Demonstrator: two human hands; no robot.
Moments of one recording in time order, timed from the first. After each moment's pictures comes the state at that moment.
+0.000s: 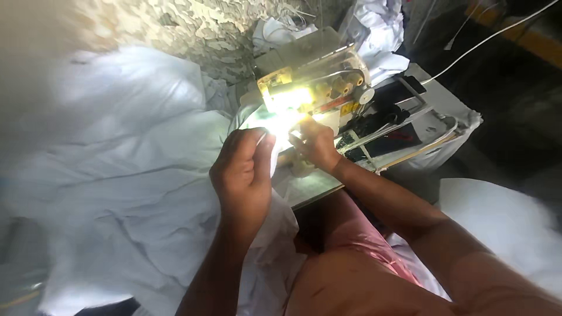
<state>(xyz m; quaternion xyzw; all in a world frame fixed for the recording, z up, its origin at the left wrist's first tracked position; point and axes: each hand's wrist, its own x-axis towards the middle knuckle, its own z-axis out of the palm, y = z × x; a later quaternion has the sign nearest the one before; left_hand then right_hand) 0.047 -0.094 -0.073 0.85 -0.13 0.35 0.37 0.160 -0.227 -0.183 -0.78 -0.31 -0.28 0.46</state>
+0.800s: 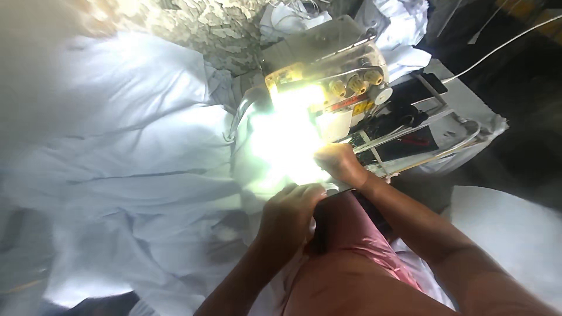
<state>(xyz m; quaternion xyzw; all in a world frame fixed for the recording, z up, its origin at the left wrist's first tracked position) 0.016 -0.111 -0.119 0.94 -0.21 0.15 0.23 0.147 -0.269 -0.210 -0.76 -0.43 -0.17 0.47</state>
